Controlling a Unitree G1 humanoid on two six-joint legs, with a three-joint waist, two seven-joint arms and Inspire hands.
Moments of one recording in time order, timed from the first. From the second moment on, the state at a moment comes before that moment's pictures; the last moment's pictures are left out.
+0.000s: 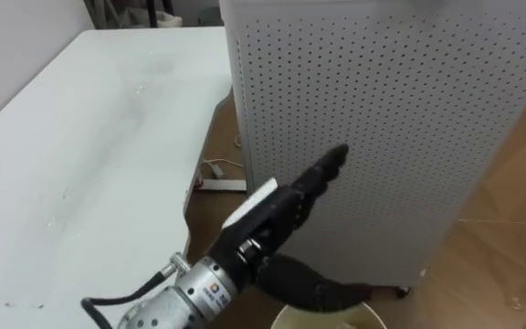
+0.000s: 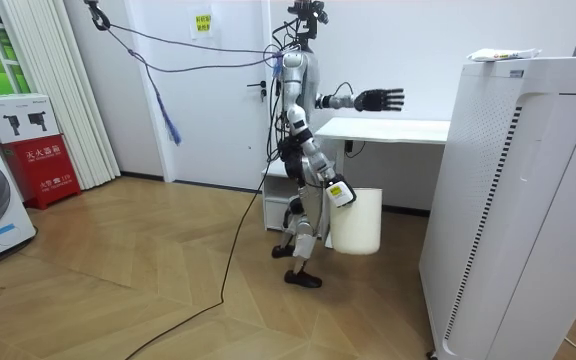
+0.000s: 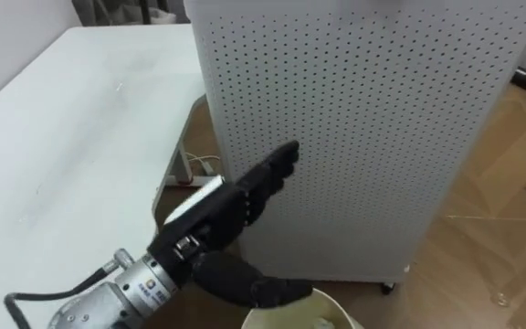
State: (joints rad) left arm -0.13 0.31 -0.38 -0.17 -0.22 -0.12 -0.21; right arm -0.07 -0.34 0.24 1.00 0.40 -0.07 0.10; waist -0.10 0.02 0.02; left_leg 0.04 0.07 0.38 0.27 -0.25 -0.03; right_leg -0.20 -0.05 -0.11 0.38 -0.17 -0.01
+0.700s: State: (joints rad) left arm -0.13 0.28 -0.21 -0.29 0.19 -0.28 0.22; right arm -0.04 -0.32 0.21 1.09 0.41 -0.10 0.13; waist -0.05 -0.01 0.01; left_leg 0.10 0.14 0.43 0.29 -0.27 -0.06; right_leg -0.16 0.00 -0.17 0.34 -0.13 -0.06
